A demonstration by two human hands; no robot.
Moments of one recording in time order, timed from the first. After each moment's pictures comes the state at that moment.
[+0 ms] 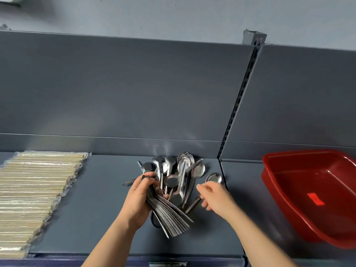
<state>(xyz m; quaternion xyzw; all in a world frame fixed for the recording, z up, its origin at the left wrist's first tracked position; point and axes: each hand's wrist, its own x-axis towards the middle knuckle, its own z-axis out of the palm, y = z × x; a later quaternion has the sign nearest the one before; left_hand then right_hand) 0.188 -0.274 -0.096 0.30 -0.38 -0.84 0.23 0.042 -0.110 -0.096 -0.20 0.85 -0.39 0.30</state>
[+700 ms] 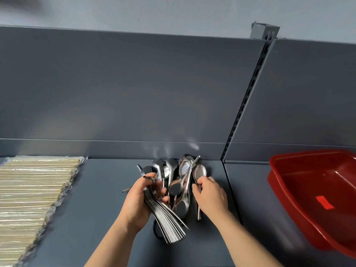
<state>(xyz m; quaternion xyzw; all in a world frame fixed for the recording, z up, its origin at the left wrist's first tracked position) 0.175 -0.292 -0.091 0.30 -0.32 -0.88 0.19 0.036 -0.153 -0.123 -0.27 0.93 -0.23 0.05</state>
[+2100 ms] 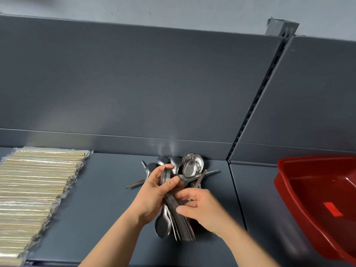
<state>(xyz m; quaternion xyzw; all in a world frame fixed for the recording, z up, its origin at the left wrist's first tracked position) 0.167 -0.283 -0.082 0.22 -0.45 -0.85 0.15 0.076 -0.144 -0.093 -0.31 0.69 -0.50 0.41</state>
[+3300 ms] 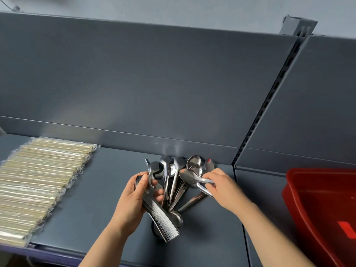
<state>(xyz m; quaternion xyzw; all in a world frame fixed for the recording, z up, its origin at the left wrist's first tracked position) 0.196 -0.288 -0.107 0.31 -0.45 -0.79 0.28 -0.022 -0.140 -0.105 -0.46 0.85 -0.21 0.16</state>
